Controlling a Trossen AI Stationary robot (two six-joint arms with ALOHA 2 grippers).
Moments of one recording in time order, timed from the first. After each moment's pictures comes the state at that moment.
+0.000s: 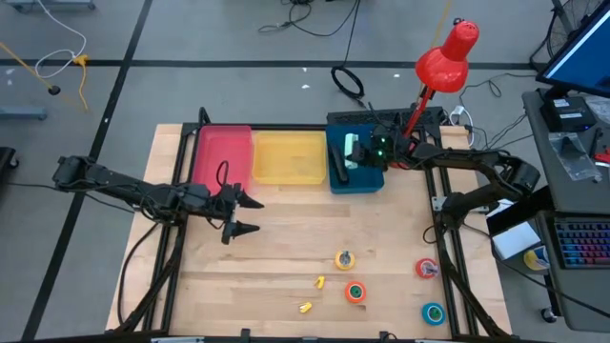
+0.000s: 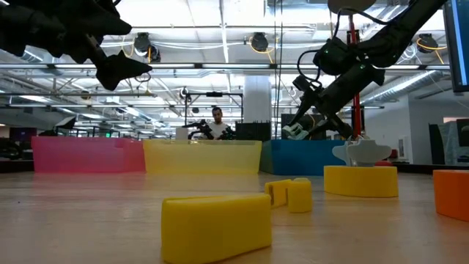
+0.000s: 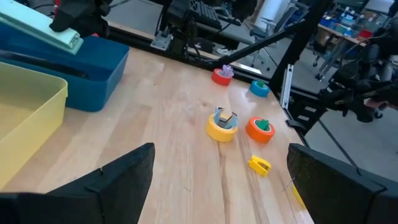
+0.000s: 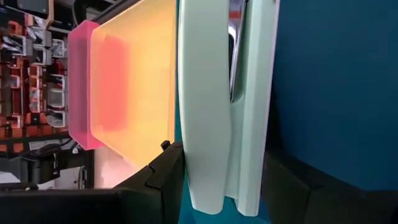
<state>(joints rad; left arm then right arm) -0.16 0.82 0.28 0.34 -0.03 -0.34 -0.65 1.38 0.65 0.05 -0.28 1.10</state>
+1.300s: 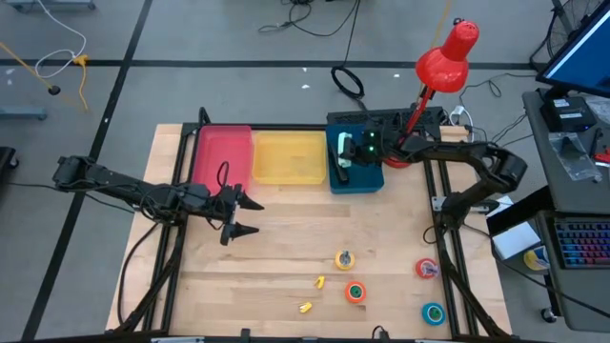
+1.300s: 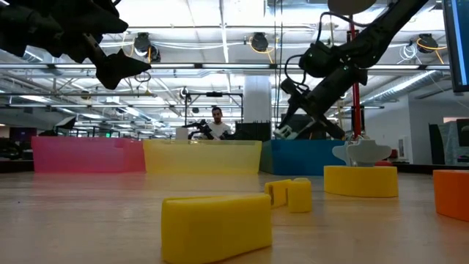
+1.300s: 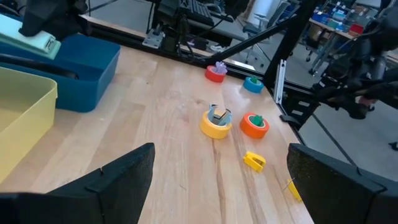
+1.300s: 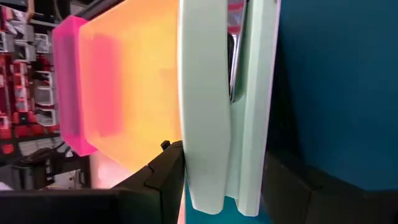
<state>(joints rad) -0.16 0.82 0.28 0.34 0.00 -0.32 -0.64 1.51 0.79 -0.03 -0.28 1.11</state>
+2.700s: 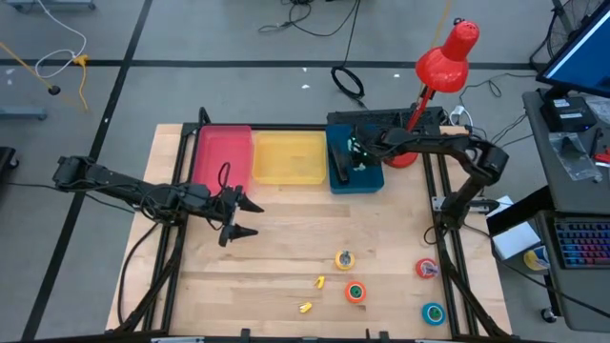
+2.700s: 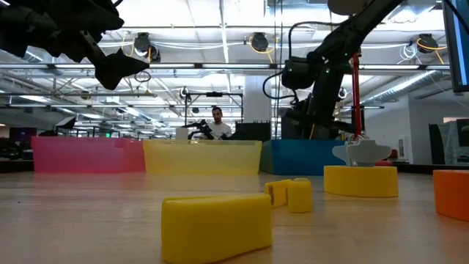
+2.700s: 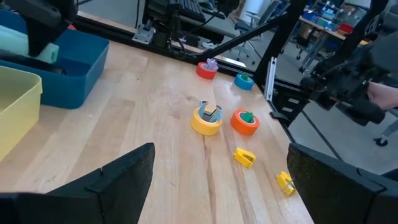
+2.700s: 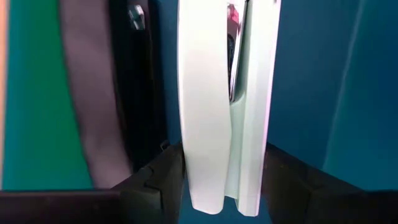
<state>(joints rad) -0.16 0.82 0.28 0.34 0.04 -0.34 -0.57 1.67 1.02 -0.55 0.05 0.82</state>
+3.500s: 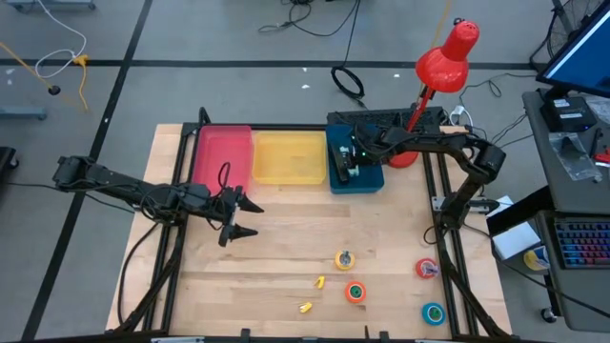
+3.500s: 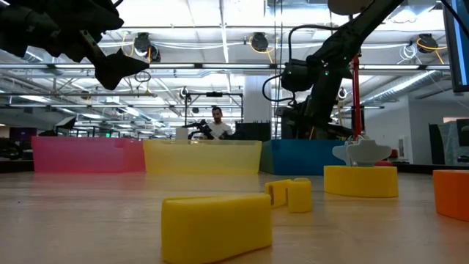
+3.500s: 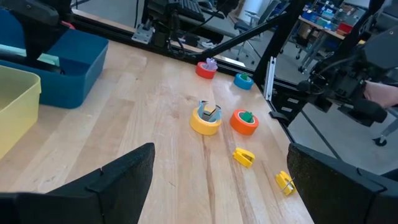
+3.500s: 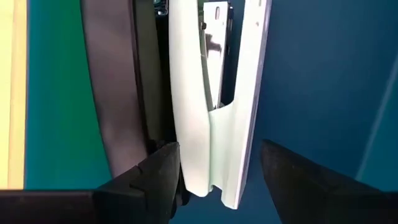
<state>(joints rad) -0.16 0.82 0.28 0.34 0.05 -0.34 -0.59 1.69 1.01 -0.50 -0.06 0.80</state>
